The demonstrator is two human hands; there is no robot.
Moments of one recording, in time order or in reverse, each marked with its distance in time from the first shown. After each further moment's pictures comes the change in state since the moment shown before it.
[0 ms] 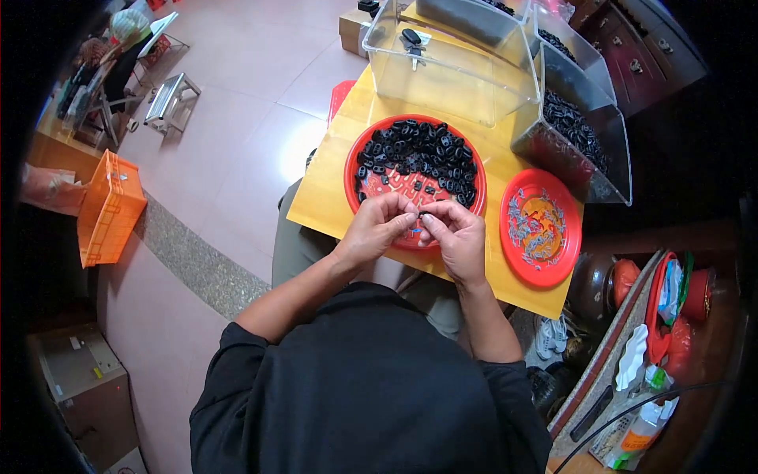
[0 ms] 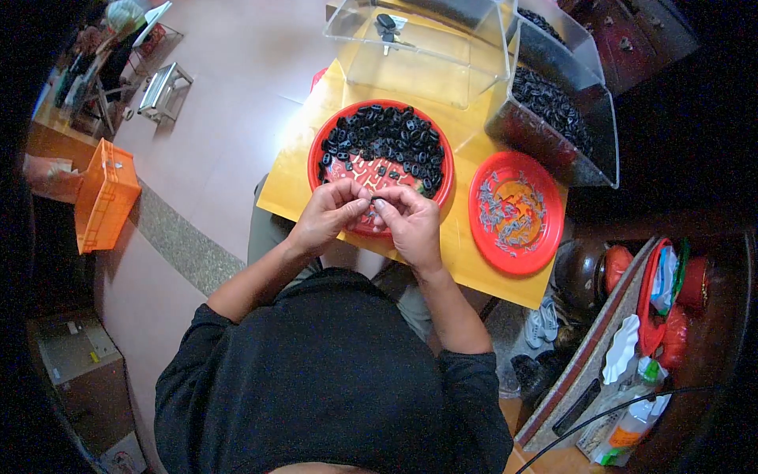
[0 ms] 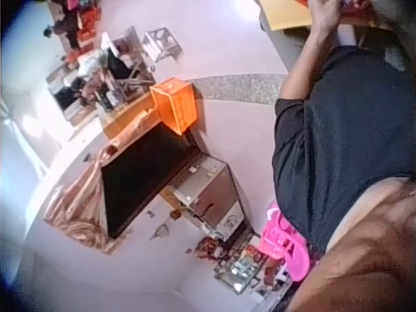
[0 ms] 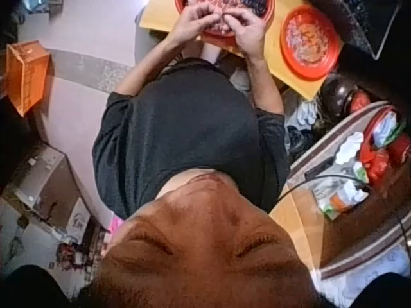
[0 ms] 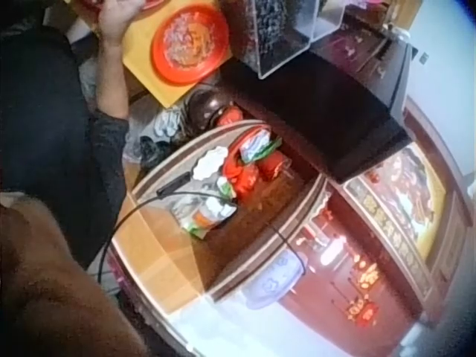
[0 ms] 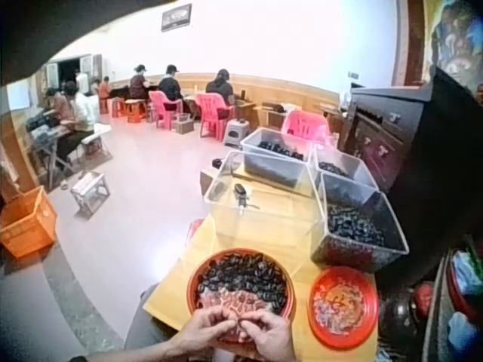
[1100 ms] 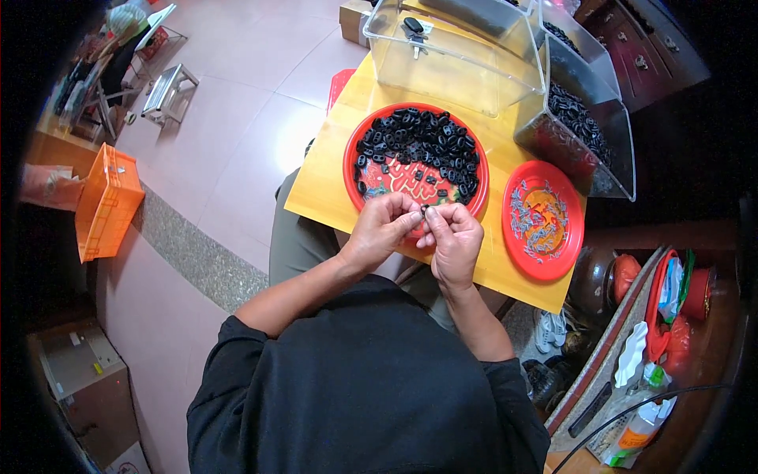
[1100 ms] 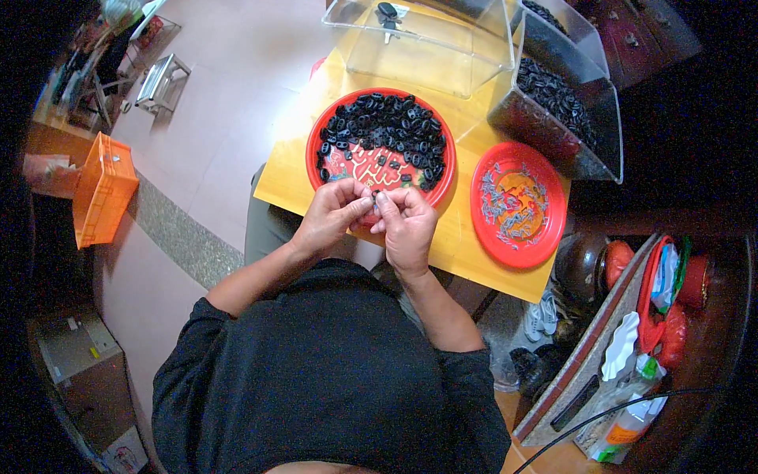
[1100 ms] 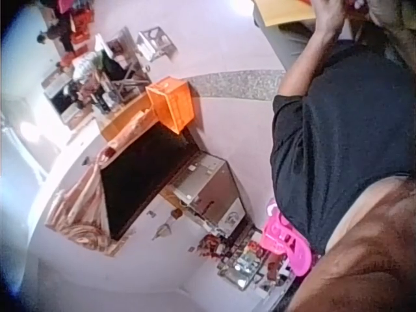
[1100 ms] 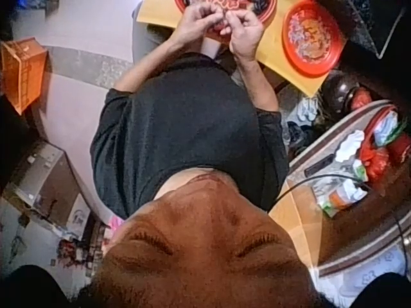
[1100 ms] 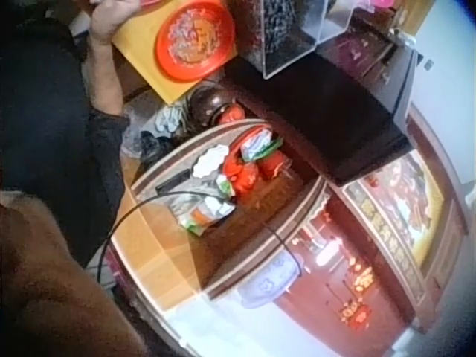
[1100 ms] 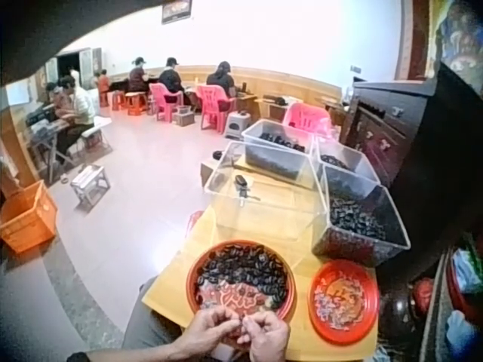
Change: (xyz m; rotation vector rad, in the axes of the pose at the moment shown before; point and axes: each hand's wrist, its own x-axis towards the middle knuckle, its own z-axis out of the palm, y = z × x) left_hand -0.006 -0.008 0.014 -0.058 0.053 -0.004; right_hand -0.014 0.019 0.013 0.204 0.193 -0.042
